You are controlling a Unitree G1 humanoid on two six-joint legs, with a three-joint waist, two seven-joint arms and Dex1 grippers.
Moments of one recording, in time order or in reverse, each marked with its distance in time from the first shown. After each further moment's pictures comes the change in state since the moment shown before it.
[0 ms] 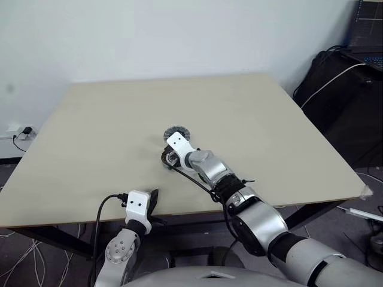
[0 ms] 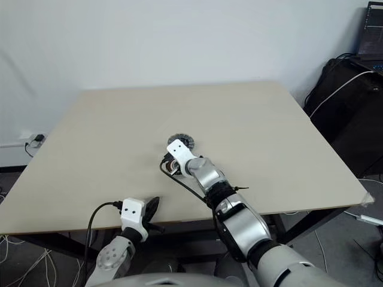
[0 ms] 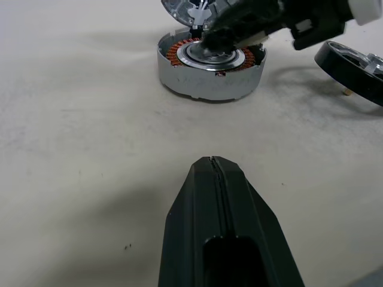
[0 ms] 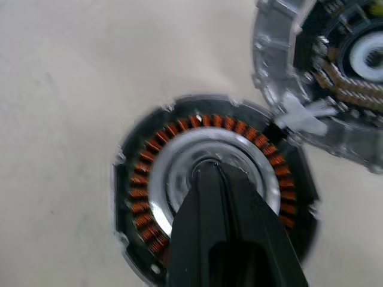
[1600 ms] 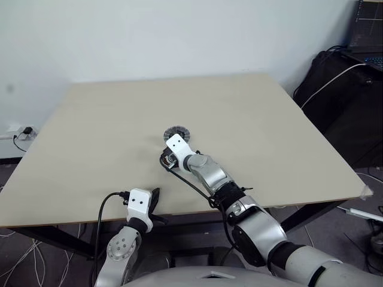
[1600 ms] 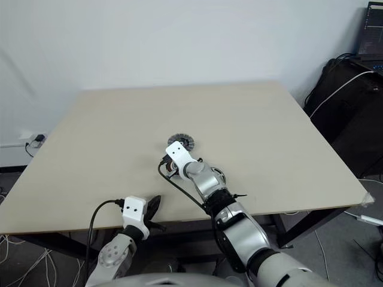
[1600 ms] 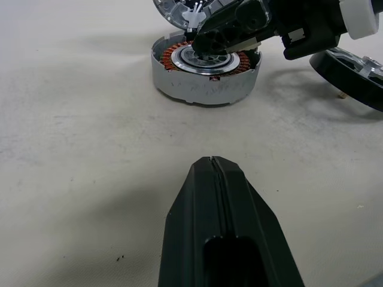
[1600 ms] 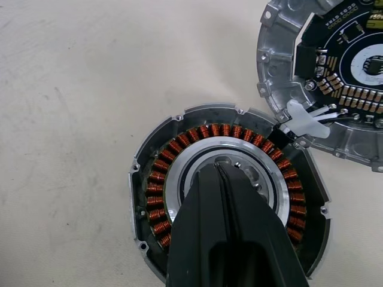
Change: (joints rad) left arm -0.014 0.001 -0.008 0.000 0.000 0.014 -0.001; right arm 0.075 0.039 -0.010 -0.091 -0.012 -0.011 -0.075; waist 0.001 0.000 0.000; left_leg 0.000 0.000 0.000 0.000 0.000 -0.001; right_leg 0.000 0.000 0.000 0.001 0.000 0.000
